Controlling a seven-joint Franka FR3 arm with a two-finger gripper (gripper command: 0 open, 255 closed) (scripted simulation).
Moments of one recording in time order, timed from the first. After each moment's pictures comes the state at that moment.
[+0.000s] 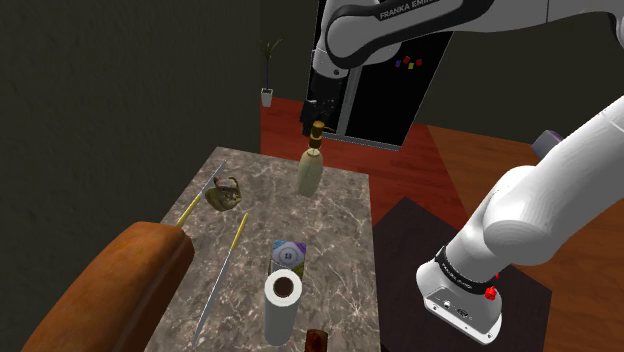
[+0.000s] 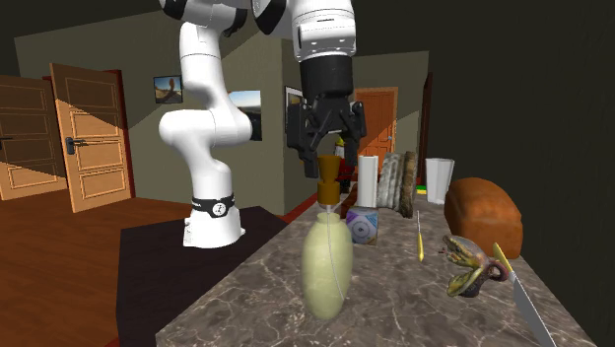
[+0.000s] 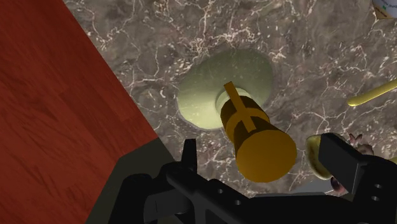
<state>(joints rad) 0.07 -0.17 0.03 -2.26 0.09 2.14 -0.15</state>
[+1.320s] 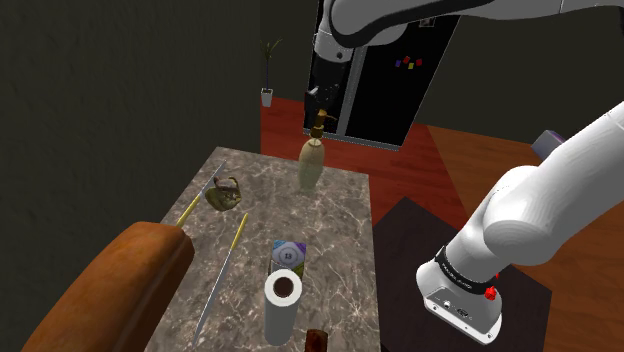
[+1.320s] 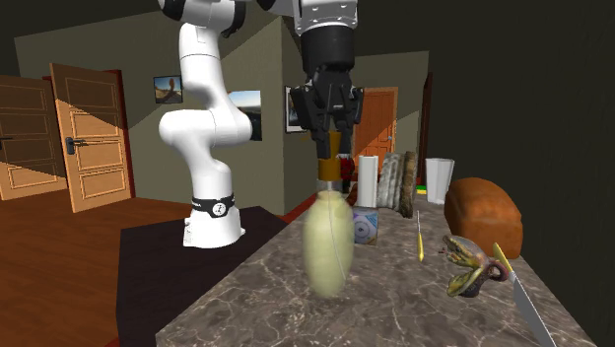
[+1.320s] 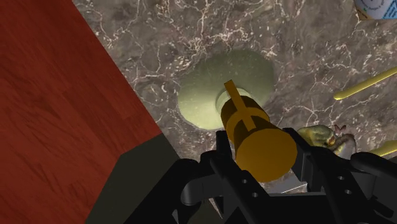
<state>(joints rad) 0.07 -0.20 0.03 -2.20 0.09 2.04 -0.14</state>
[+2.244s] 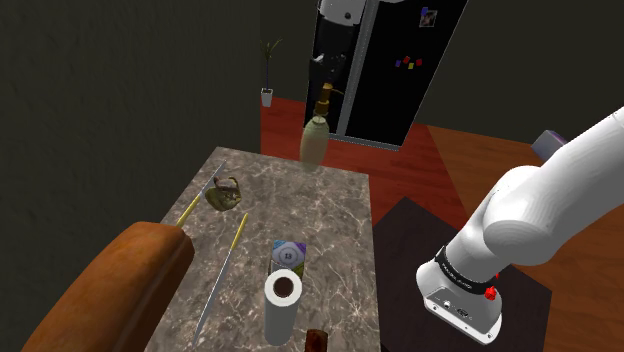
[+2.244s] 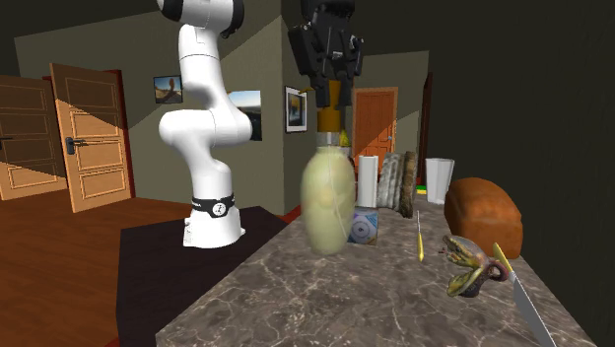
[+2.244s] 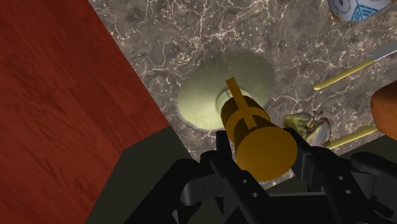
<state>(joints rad) 0.07 -0.23 0.02 -2.04 0.08 1.85 -0.13</state>
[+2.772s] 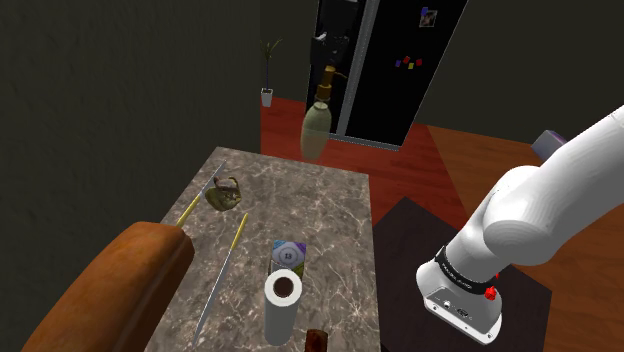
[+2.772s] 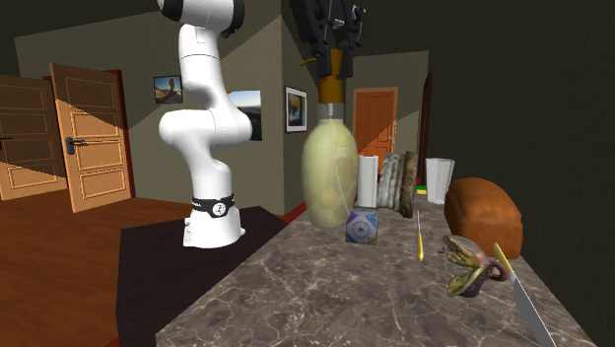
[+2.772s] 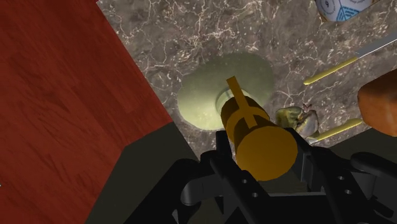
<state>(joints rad) 0.07 -0.22 0.02 -1.93 0.08 1.75 -0.12</state>
